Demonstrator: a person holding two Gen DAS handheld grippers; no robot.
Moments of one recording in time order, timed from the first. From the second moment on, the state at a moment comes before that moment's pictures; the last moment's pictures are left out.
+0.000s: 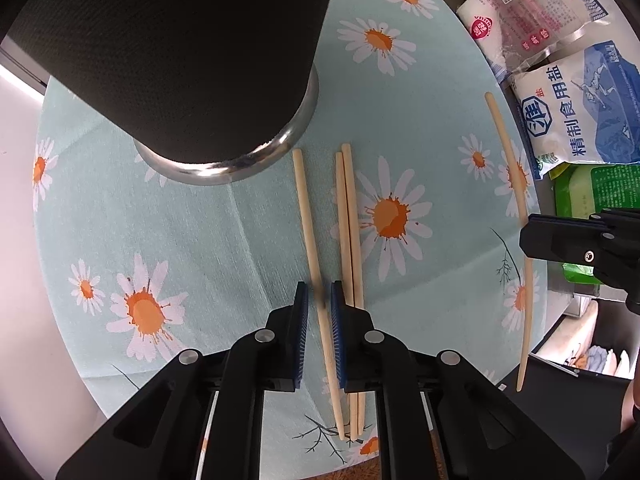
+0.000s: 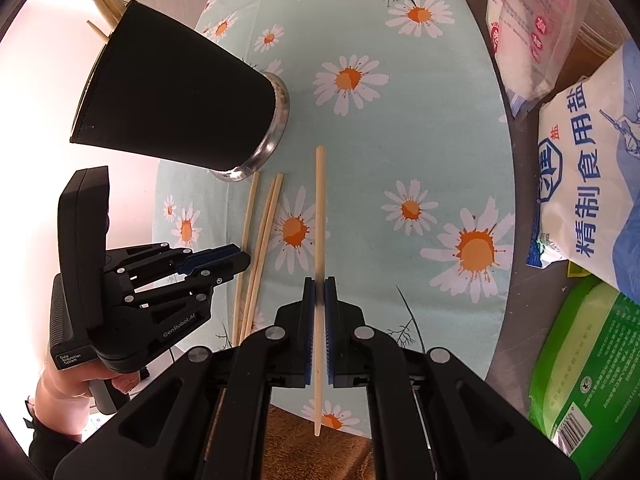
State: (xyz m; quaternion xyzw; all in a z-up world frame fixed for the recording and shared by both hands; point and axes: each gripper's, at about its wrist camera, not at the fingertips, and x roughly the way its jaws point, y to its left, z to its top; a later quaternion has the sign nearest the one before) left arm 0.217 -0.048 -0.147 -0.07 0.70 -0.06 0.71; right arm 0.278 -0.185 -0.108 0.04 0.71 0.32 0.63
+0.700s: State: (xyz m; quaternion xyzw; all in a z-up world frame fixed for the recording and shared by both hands) left arm 0.218 -0.036 -0.151 -0.10 0.70 -0.06 0.70; right arm 0.278 -0.178 -0.108 0.04 0.71 0.33 0.62
